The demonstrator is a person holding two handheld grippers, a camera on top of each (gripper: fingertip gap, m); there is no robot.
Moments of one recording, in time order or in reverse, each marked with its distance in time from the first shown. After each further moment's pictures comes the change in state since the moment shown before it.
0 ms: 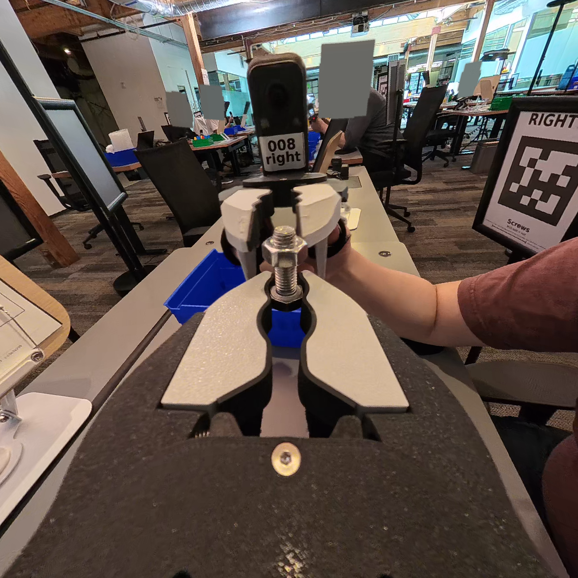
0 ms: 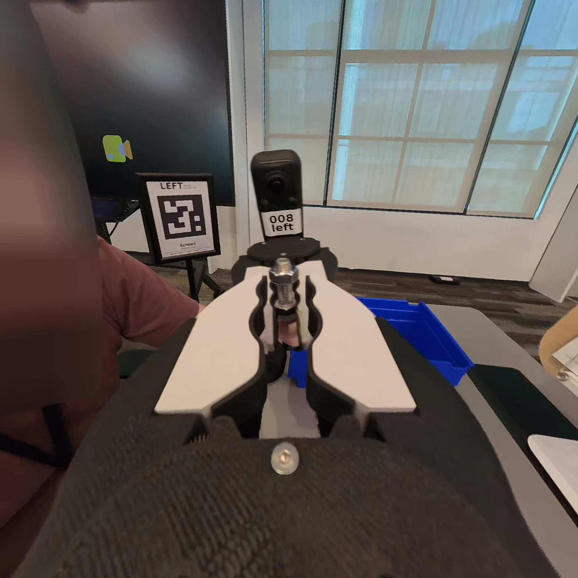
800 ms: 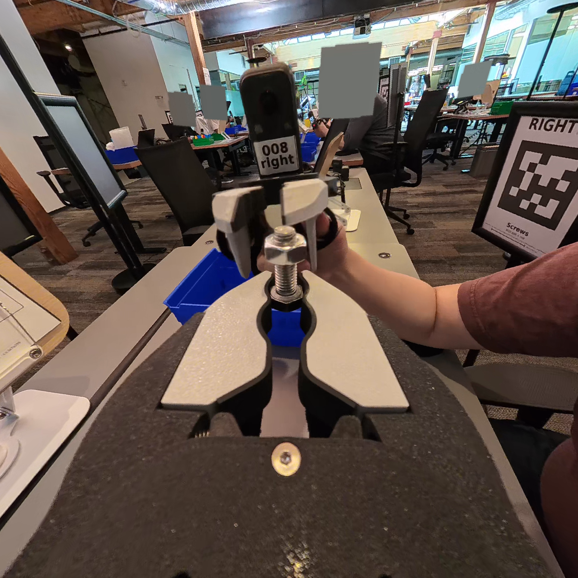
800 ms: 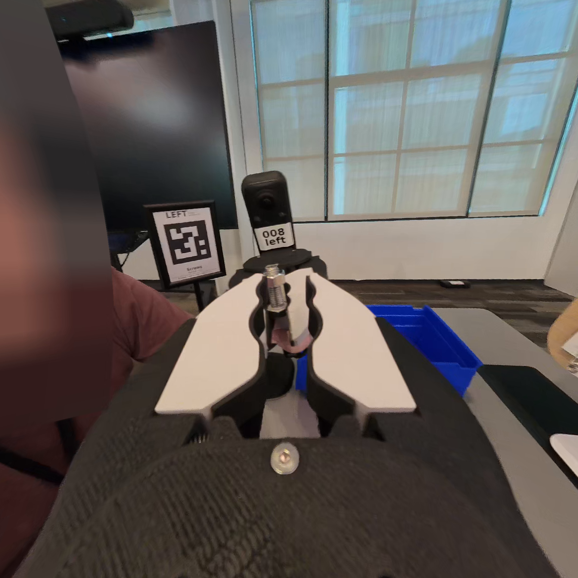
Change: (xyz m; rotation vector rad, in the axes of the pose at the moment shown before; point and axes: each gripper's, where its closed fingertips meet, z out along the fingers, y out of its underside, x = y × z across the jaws) left arm -0.002 0.000 -0.001 0.002 -0.004 -0.014; right arm 0.011 -0.008 -0.010 0.069 0.012 0.079
